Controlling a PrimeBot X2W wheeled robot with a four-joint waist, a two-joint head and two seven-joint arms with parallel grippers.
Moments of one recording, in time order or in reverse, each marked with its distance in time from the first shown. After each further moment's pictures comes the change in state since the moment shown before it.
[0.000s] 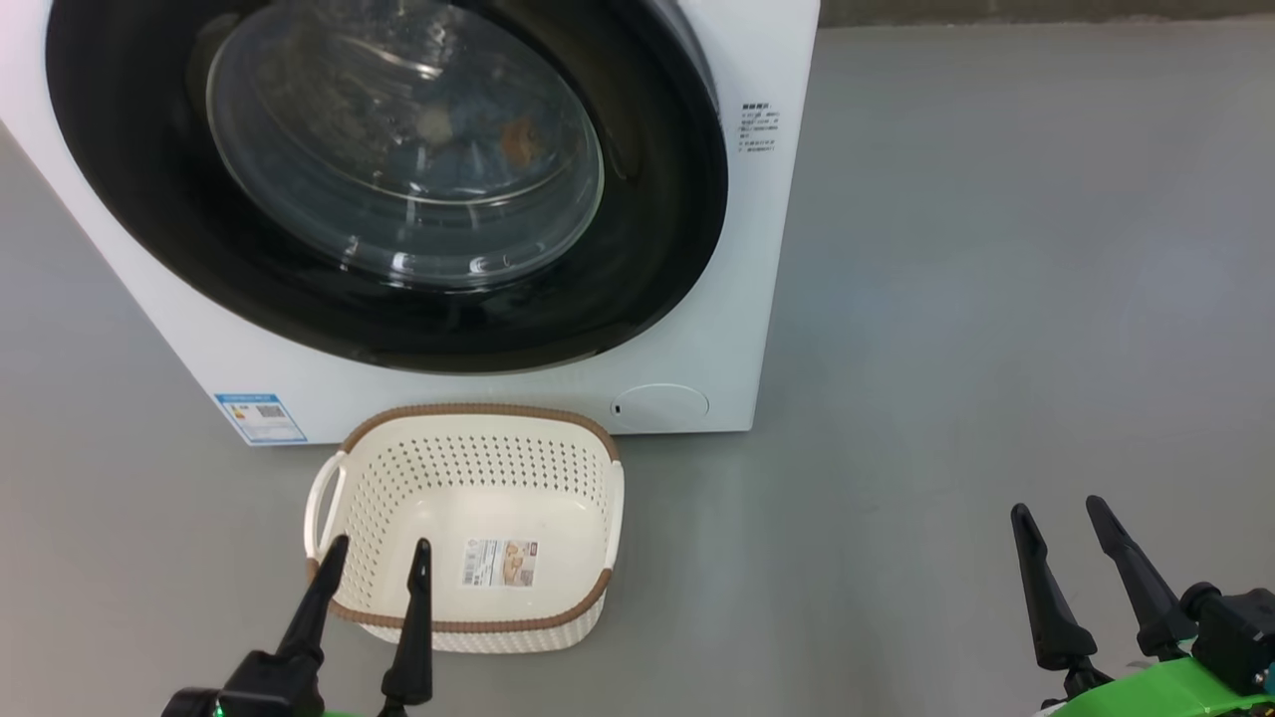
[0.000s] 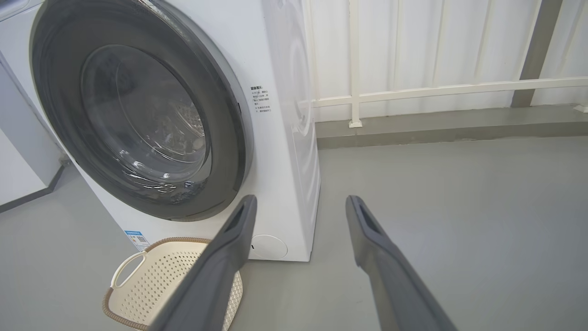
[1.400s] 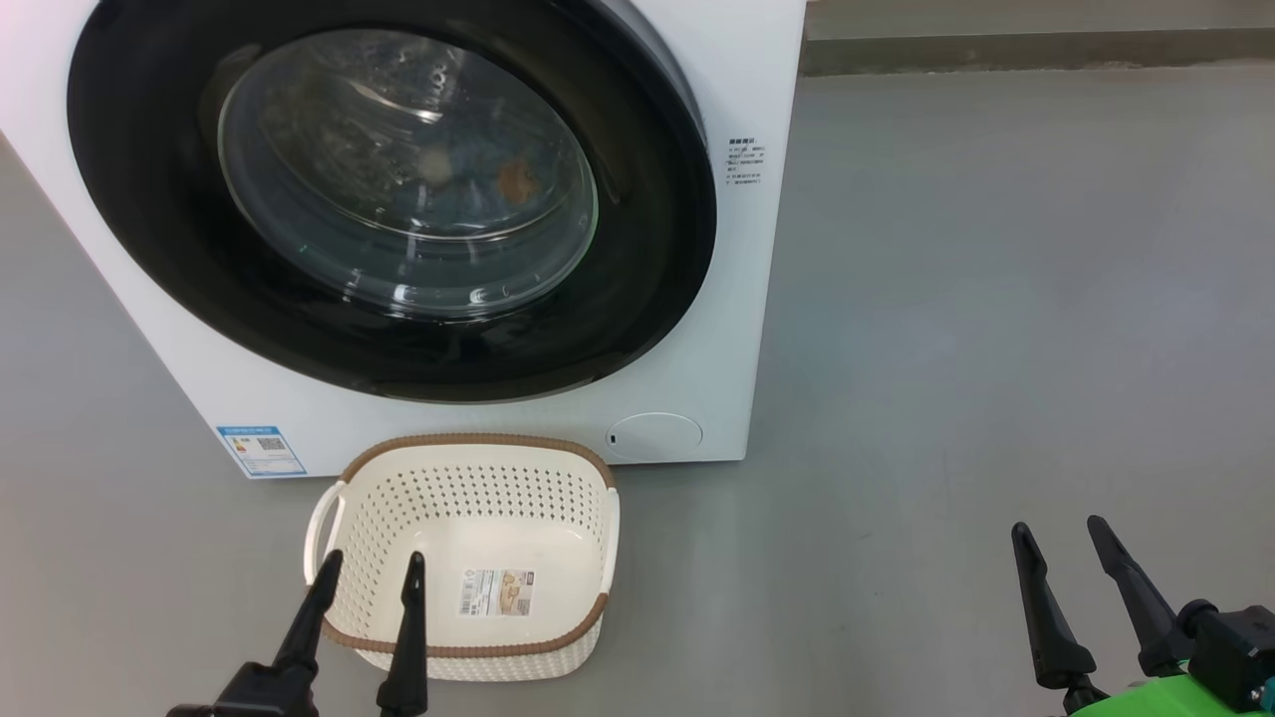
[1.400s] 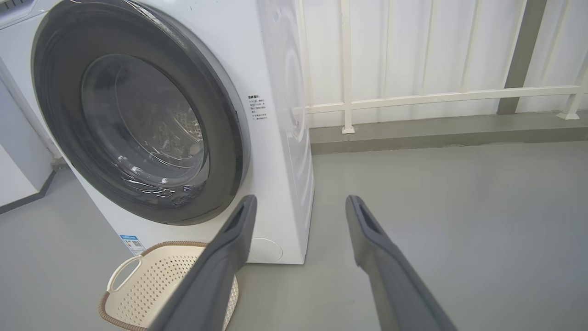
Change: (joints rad) left arm 0.026 0.015 -0.011 -0.015 -0.025 0.027 0.012; right arm 0.036 0.032 -0.020 -0.026 -0.032 0.000 0.024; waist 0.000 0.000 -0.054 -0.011
